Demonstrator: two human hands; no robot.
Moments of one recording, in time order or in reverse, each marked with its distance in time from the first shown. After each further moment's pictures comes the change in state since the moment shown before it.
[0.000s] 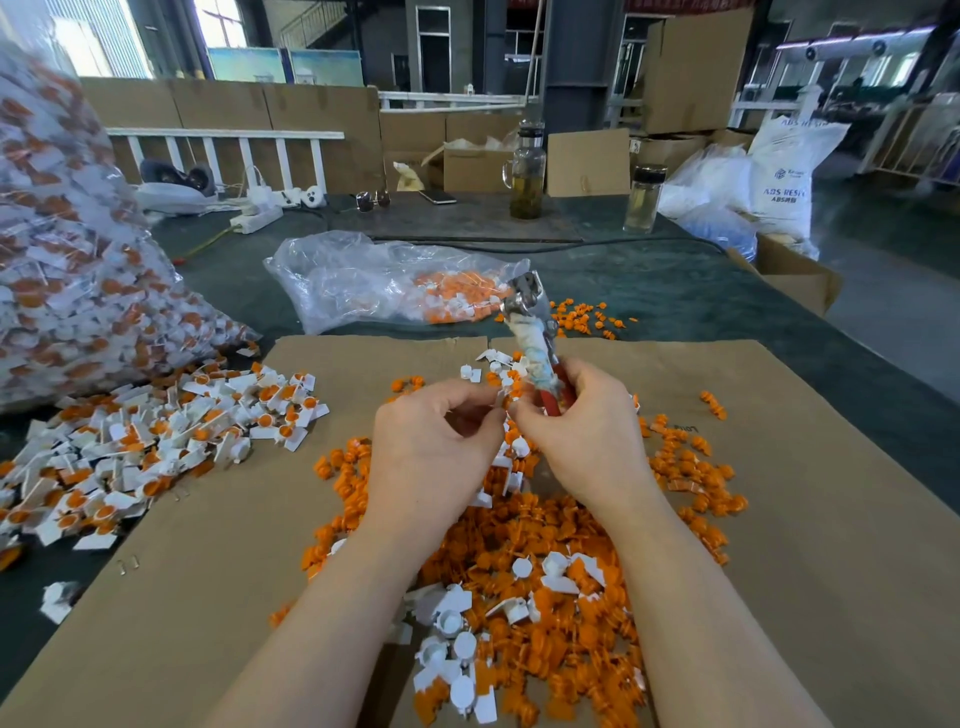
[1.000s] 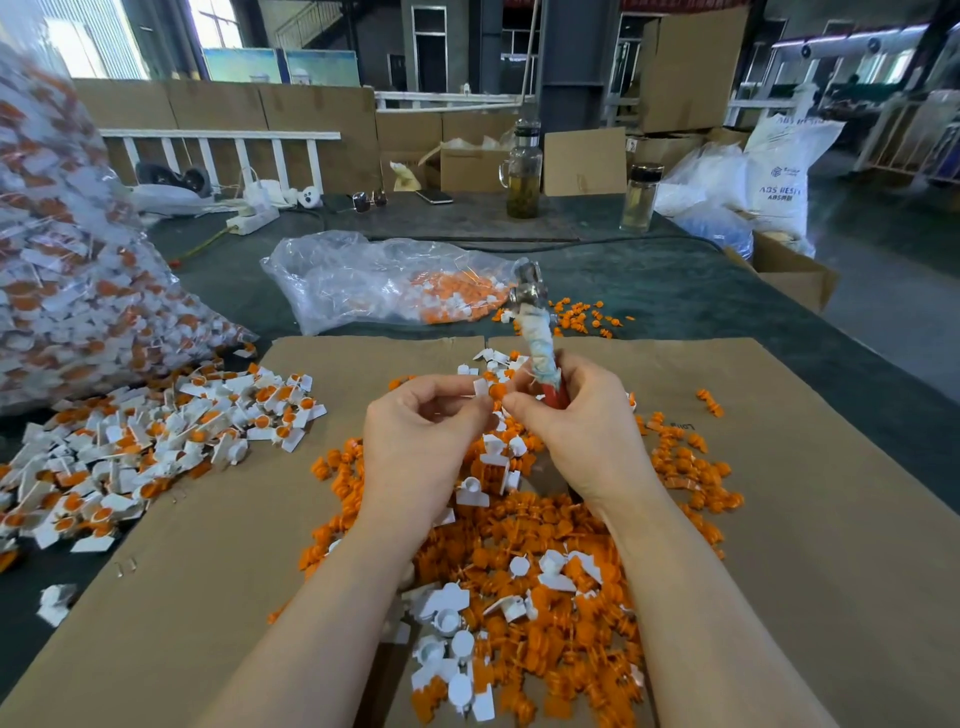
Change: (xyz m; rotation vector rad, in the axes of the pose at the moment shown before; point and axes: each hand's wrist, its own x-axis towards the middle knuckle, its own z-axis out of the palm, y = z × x) left_hand 0.002 -0.003 0.000 -0.404 0.015 -0.308; right_hand 0.001 -0.005 -0.004 0.271 -0.081 0.050
